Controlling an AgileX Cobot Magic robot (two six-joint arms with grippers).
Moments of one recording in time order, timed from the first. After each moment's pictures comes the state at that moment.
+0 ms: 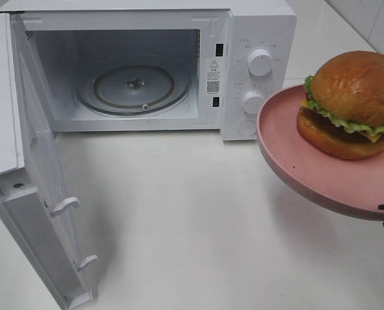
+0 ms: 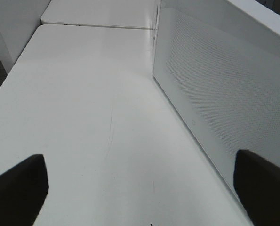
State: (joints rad) left arm 0.03 0.00 -0.52 -0.06 1.07 -0.01; right arm 0.69 0.72 -0.46 -0.29 0.70 -0.92
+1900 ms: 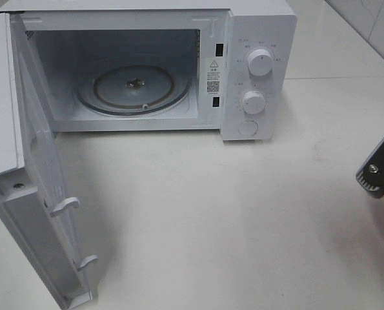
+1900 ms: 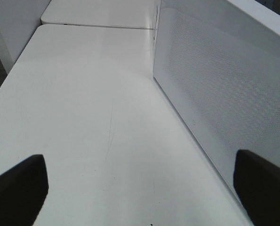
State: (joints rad) left arm 0.03 0.00 -0.52 -0.06 1.07 -0.01; right arm 0.69 1.09 -0.50 -0.66 0.93 0.35
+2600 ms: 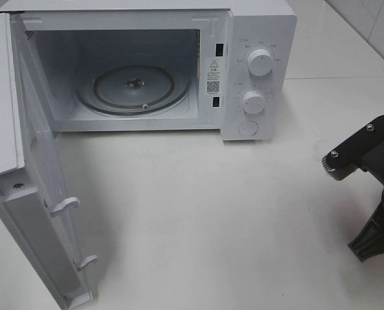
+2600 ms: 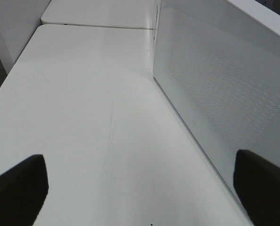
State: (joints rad) left arm 0.03 0.00 -0.52 -0.06 1.07 -0.01; right arm 0.69 1.41 -0.55 -0.75 0.93 0.80
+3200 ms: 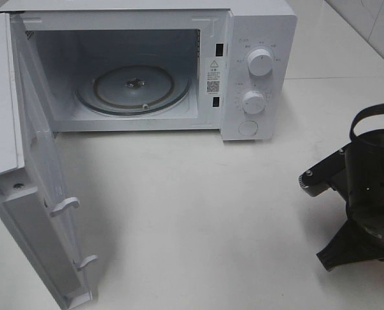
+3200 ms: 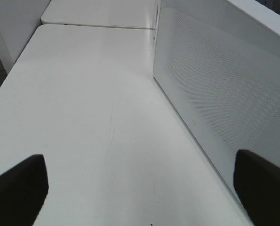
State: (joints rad) left arm 0.03 0.00 -0.52 -0.06 1.07 -0.01; right arm 0.69 1.66 -0.56 -0.81 0.79 1.02
